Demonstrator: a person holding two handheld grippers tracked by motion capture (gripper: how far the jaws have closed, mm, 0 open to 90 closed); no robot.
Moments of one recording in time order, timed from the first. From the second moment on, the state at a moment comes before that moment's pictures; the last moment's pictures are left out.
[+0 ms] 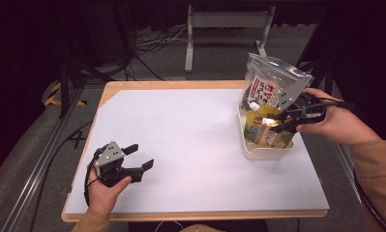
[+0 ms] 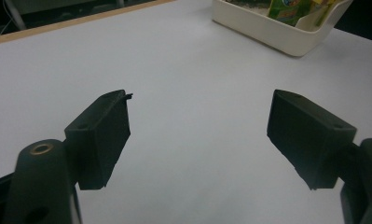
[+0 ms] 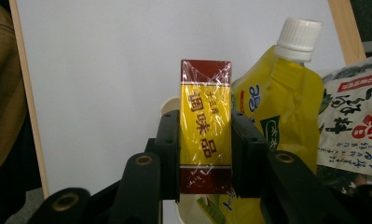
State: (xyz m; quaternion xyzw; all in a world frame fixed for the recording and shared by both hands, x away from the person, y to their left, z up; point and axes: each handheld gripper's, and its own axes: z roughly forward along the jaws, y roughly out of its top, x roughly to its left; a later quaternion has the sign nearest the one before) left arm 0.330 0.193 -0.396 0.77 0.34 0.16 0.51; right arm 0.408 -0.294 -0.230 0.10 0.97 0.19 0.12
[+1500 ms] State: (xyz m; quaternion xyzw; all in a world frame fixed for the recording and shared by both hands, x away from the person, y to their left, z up) left arm 0.334 0.193 -0.400 0.78 0.34 0.16 0.51; right arm 0.414 -0.299 -0.252 0.06 0.98 0.17 0.08
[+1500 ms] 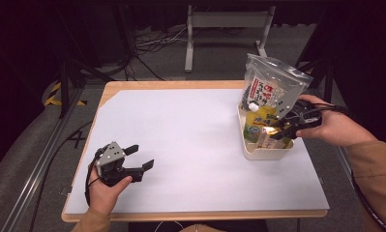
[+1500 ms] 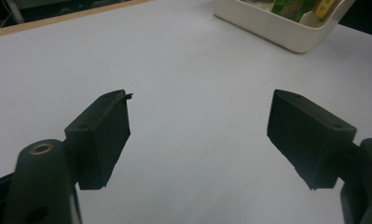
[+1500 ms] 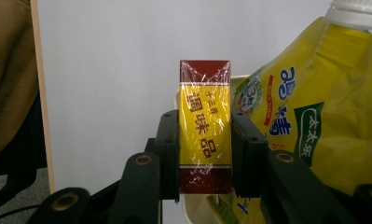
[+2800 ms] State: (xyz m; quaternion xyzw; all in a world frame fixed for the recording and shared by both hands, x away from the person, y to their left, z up) left arm 0.335 0.192 -0.403 0.78 0.34 0.16 0.50; right arm 0.411 -0.287 -0.283 0.05 0.98 0.13 0.11
